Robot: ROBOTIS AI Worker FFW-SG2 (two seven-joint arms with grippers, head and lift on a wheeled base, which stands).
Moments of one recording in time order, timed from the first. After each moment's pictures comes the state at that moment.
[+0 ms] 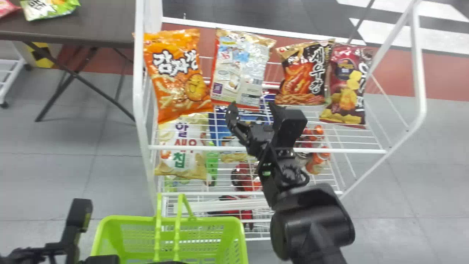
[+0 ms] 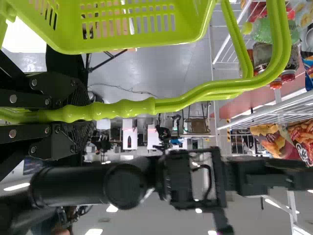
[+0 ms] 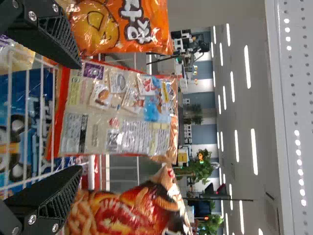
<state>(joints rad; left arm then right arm) 0.25 0.18 0.07 -1.82 0.64 1.54 -0.94 0.05 -0.01 0.17 -1.55 -0.06 -0.01 -0.09</state>
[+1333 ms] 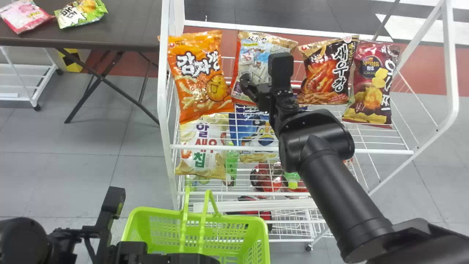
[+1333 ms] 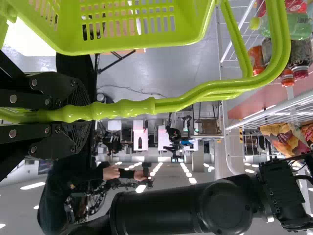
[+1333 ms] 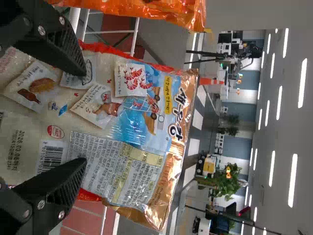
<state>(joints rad) 0.17 0.20 0.02 -1.77 0.64 1.56 -0.95 -0.47 0.00 0.21 -0.94 0.01 0.10 -0.06</state>
